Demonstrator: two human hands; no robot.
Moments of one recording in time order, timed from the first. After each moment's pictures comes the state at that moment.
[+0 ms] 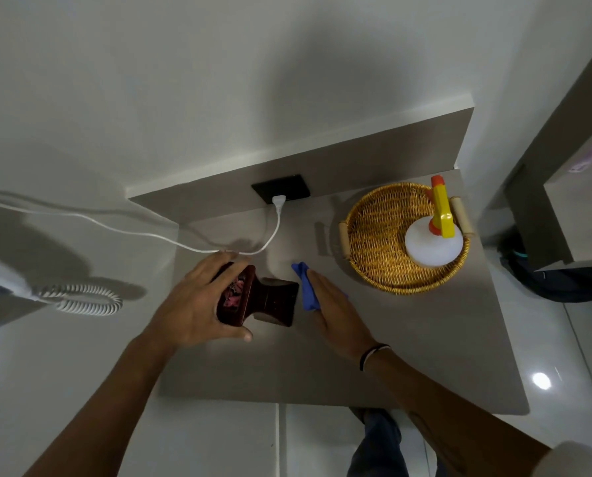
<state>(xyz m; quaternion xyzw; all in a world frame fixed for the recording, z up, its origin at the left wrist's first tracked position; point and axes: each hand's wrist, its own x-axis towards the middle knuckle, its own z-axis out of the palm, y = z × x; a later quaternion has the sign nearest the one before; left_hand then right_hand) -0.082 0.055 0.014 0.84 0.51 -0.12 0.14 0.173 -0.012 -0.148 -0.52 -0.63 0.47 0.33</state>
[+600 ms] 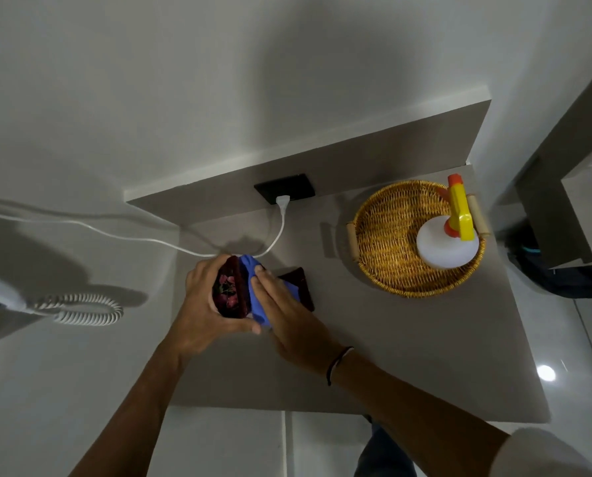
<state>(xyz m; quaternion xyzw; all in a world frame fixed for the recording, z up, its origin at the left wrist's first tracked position) -0.075 0.051 0.001 0.72 0.61 0.12 0.30 0.097 0.006 -0.131 -0.42 -0.80 0.24 0.35</state>
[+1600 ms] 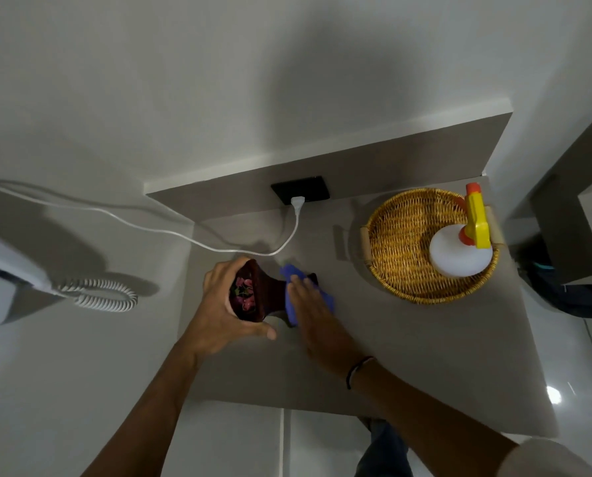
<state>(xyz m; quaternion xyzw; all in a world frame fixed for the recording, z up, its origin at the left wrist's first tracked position) -0.071 0.038 0.001 0.71 0.62 0.12 0.31 0.113 -0.012 -0.166 -0.50 -0.80 0.20 0.26</state>
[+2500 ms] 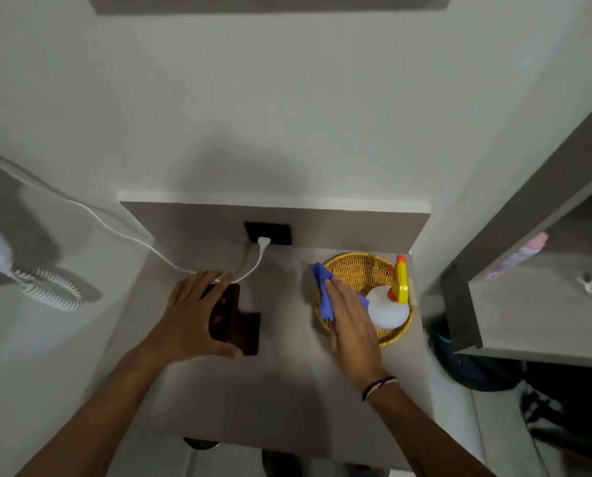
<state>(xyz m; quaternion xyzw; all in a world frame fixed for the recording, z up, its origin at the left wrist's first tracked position) -0.066 0.043 -0.010 0.79 0.59 -0.01 0.17 0.263 0.005 -0.063 -0.59 -0.73 0.15 0.30</state>
